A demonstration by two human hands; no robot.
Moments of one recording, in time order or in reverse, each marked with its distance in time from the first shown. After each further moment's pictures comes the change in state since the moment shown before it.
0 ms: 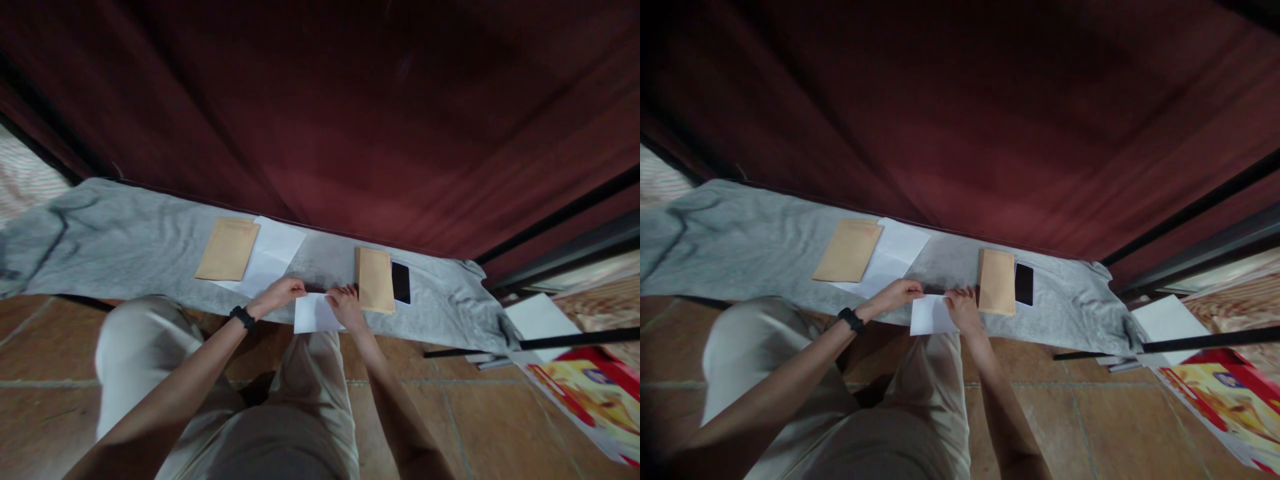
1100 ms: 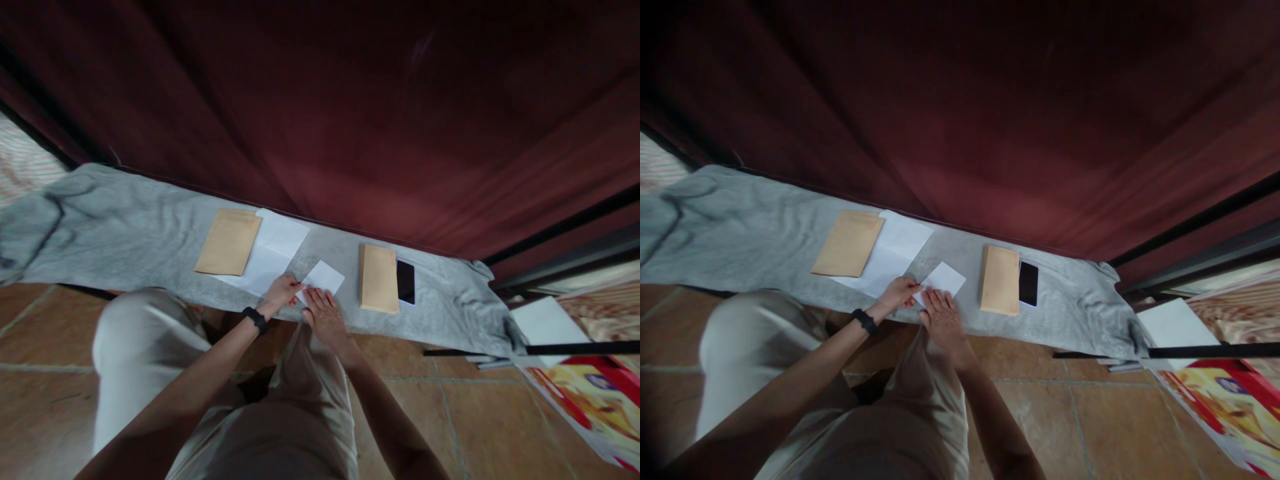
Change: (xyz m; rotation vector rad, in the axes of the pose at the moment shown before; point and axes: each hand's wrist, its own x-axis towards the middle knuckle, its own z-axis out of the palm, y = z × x) left_hand 0.009 -0.019 0.021 -0.154 0.155 -0.480; right_hand -0.025 -0.033 0.053 -0.105 -0.004 -0.268
